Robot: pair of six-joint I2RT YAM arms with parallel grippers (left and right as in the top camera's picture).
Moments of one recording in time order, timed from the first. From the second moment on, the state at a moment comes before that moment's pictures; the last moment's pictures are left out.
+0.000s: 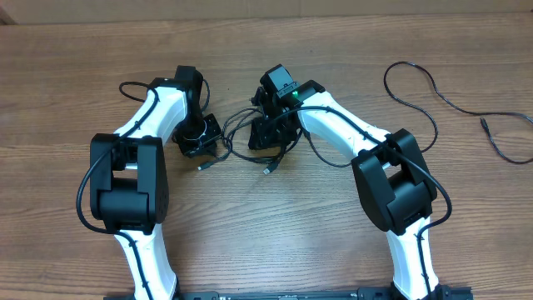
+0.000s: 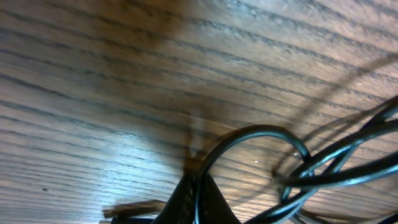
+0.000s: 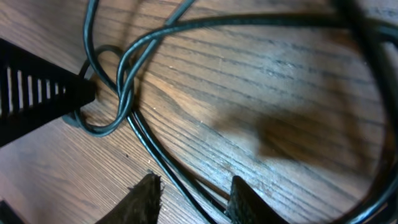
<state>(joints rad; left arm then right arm) -0.11 2.12 1.48 -1.00 0.21 -0.54 0.55 2.22 1.69 -0.80 -0.44 0.28</state>
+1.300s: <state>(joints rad) -0.09 2.12 1.47 -0.93 0.70 -0.02 0.52 2.22 1.69 -0.83 -0.51 0.52</state>
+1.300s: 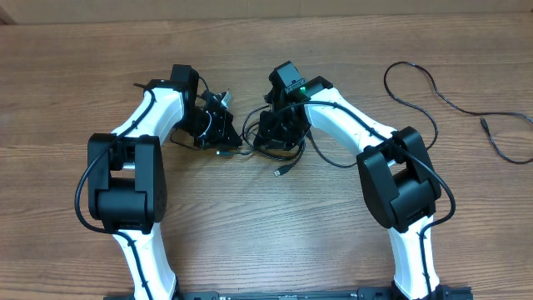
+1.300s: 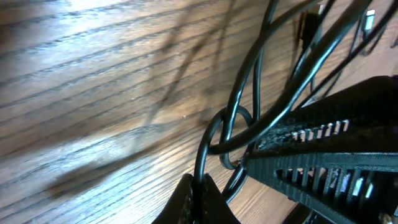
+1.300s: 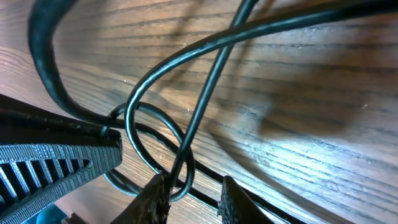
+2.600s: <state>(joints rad) -0.09 2.12 1.47 -0.92 0.84 -0.16 0.37 2.22 1.69 -0.90 -0.66 0.50</state>
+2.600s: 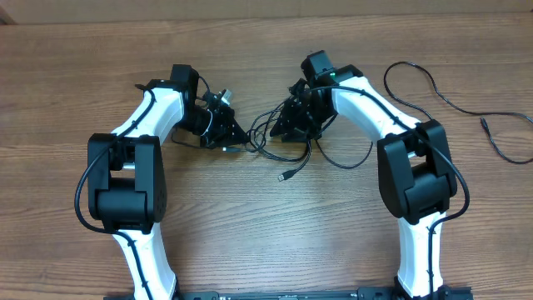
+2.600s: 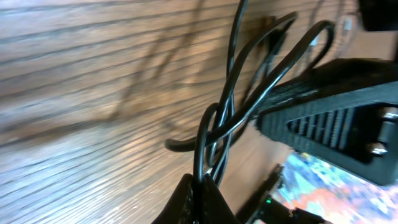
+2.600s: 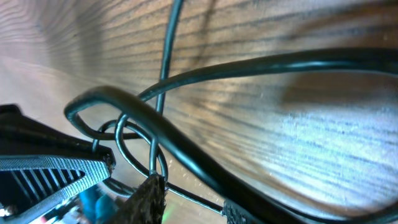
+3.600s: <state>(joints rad) -0.09 2.12 1.47 -0.84 0.99 -0.18 0.38 2.22 1.69 -0.92 -0.71 0.49</state>
